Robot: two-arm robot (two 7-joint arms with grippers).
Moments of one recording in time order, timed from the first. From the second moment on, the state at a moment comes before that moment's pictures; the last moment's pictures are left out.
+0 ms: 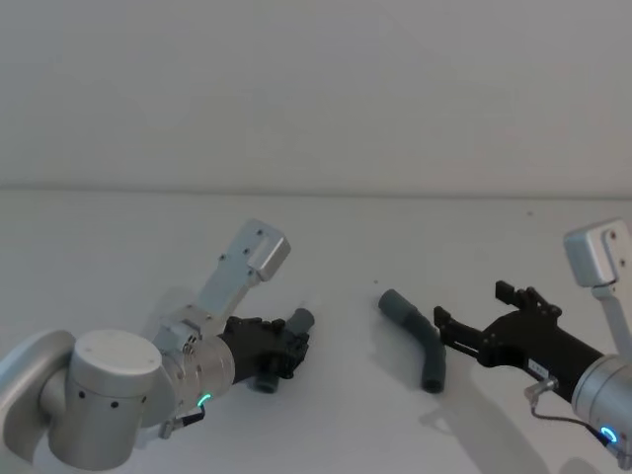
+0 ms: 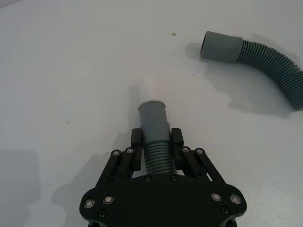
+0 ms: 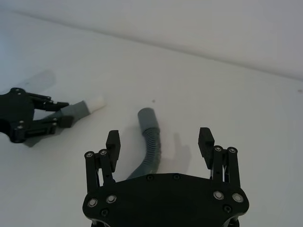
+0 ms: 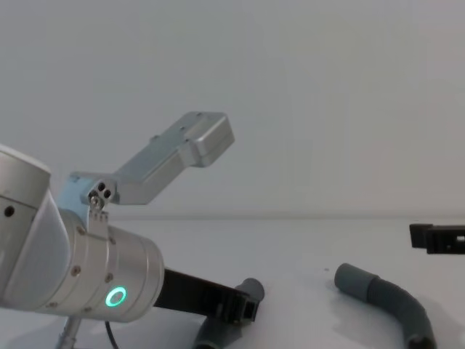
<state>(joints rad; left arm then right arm) -0.26 0.28 0.51 -1.72 -0.30 0.75 -0.16 -0.10 0.48 -0.18 -2.01 0.38 0.51 0.19</state>
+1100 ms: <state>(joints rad) -0.26 0.28 0.51 -1.72 -0.30 0.75 -0.16 -0.03 0.35 -0.26 -1.90 0.33 0.58 0.10</state>
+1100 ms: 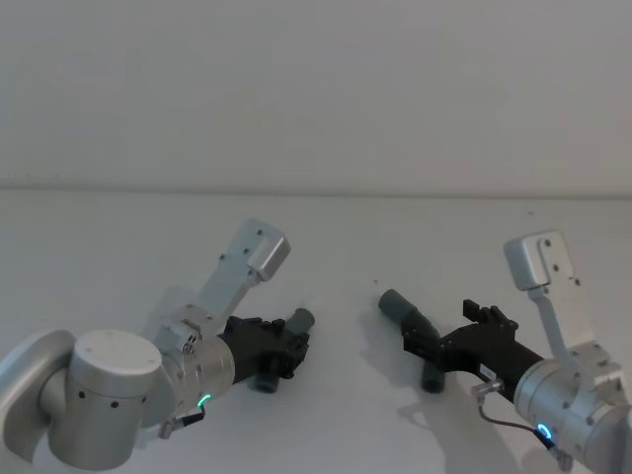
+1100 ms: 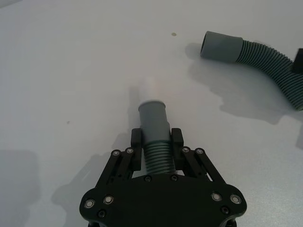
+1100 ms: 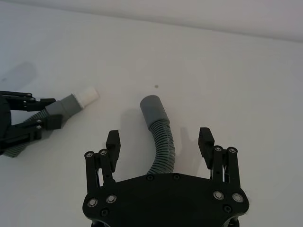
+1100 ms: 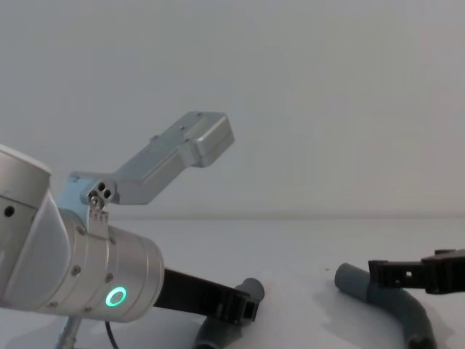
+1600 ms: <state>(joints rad) -0.26 0.28 0.51 -1.72 -0.30 0.75 -0.16 0.01 0.33 -0.28 -1.83 0.30 0.58 0.10</state>
